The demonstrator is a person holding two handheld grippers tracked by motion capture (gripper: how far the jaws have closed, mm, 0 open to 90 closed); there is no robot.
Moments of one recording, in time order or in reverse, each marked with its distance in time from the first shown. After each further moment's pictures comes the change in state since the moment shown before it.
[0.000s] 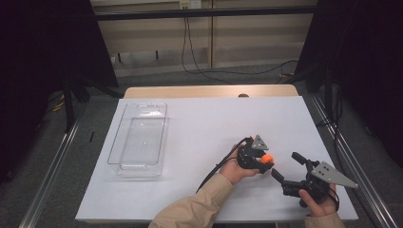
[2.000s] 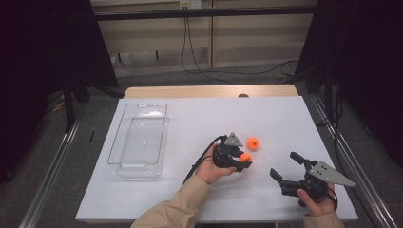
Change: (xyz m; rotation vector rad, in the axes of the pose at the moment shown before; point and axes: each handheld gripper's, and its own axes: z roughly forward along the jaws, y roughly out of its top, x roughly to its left) left arm 0.023 -0.029 -0.062 0.012 0.020 -0.102; right arm 0.001 0.000 0.003 0.008 0.007 -0.009
